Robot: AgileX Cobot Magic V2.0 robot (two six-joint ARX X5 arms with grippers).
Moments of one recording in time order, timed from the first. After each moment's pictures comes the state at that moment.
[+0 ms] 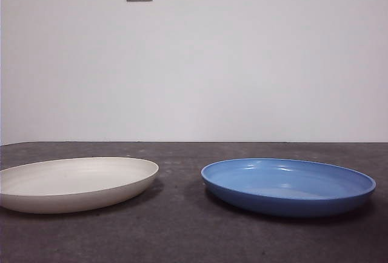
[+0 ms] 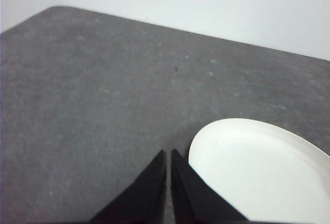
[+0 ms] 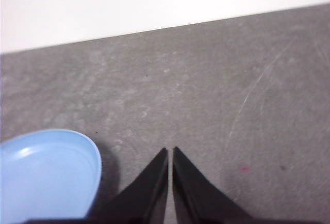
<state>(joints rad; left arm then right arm) -0.05 0.02 0.03 -0.18 0.02 -0.21 -0.02 0.01 0.02 -0.16 -0.08 0.23</state>
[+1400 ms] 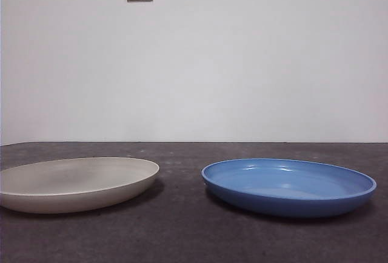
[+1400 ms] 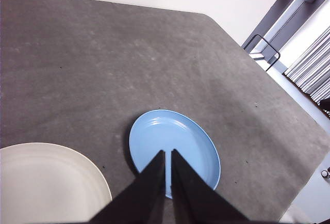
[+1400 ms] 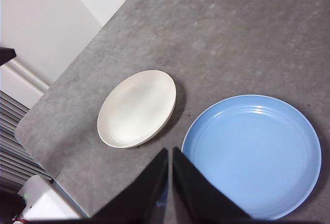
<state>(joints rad) -0.35 0.77 0.86 -0.44 0.48 -0.28 0.15 0.64 0.87 -0.73 -0.63 0.21</state>
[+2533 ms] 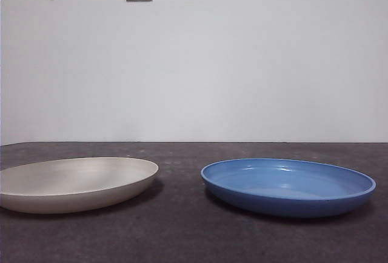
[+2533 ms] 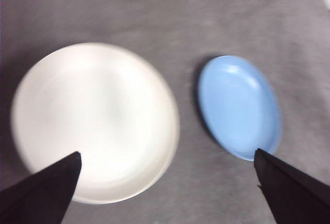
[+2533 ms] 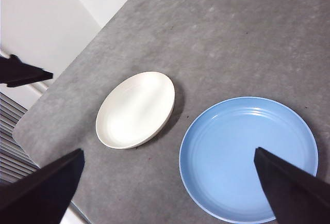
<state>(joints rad) -0.11 0.97 0.96 -0.80 0.48 -0.25 0.15 0.64 0.87 -0.73 -0.63 0.20</state>
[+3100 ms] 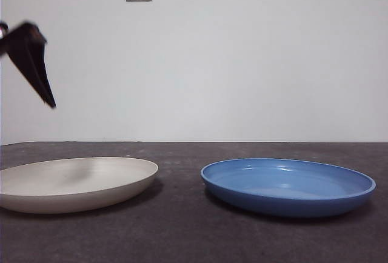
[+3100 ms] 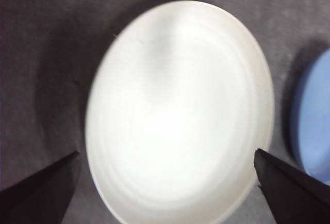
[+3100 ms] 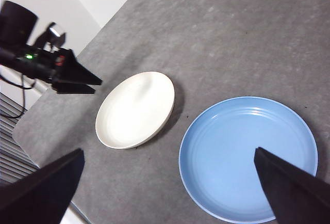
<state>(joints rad) 0.02 1.47 1.00 -0.73 0.52 -0.16 0.15 0.64 0.87 -0.73 -0.63 0.20</state>
